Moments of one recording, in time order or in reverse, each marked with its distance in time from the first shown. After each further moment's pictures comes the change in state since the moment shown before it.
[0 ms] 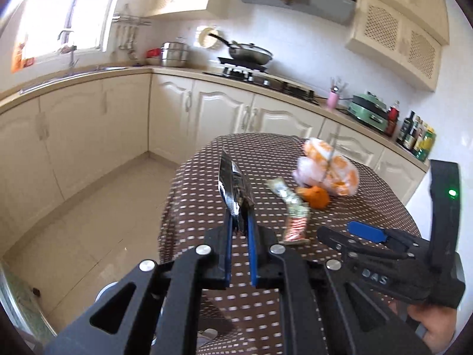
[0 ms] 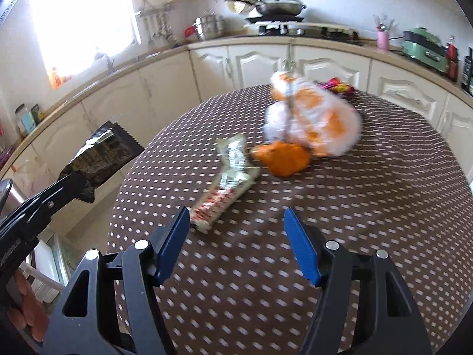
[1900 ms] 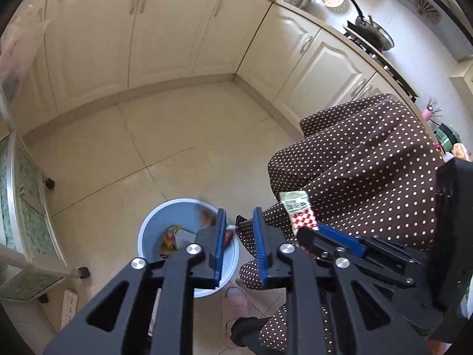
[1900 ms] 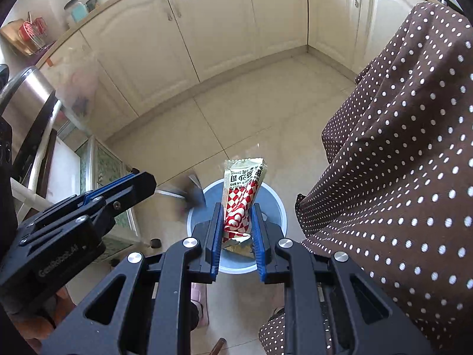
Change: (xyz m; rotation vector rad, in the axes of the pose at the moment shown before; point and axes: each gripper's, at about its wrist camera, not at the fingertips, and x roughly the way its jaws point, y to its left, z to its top) left arm 0.046 0.269 -0.127 -0.398 0.258 0.196; right arm 0.178 0.250 -0.092 -0.283 0.371 0.265
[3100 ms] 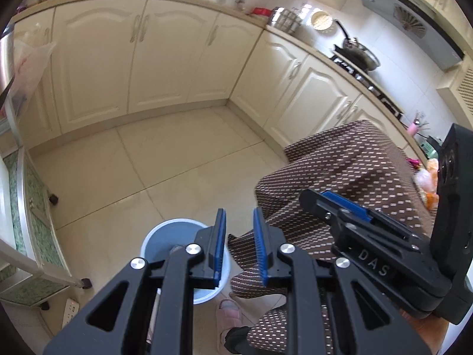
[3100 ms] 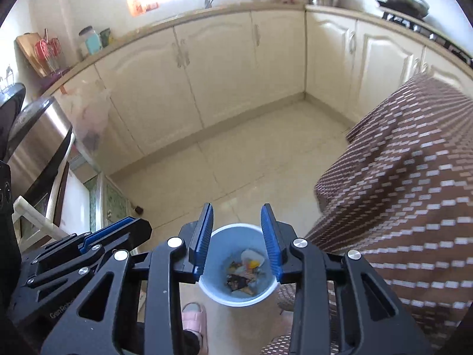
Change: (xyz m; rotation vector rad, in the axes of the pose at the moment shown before) left arm -0.077 -0.025 0.011 0.011 -0.116 -0.042; right arm -0.076 0.009 0.019 -0.031 -0.234 -0.025
